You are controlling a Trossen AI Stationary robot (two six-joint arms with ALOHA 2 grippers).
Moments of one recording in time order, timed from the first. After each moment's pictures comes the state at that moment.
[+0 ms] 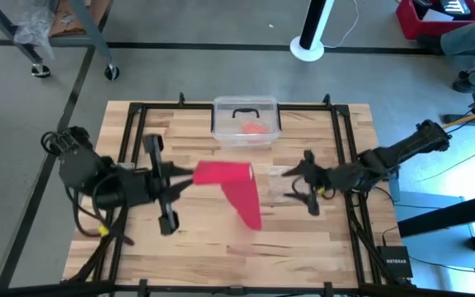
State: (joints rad) left arm -0.70 1.47 1.88 -0.06 -0.89 0.64; right arm 0.48 1.00 0.96 -0.44 0.40 0.23
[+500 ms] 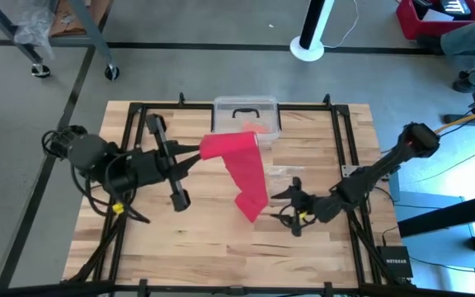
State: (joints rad) left arm -0.58 1.47 1.91 -0.06 -0.89 0.67; right arm 0.61 1.24 0.57 0.21 0.59 0.39
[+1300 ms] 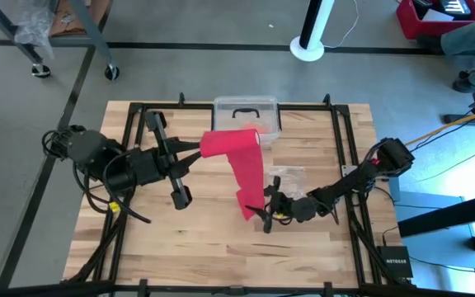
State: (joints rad) left arm -0.56 1.47 1.90 0.00 -0.83 0.77; right arm 0.49 1.66 0.64 0.87 0.69 0.12
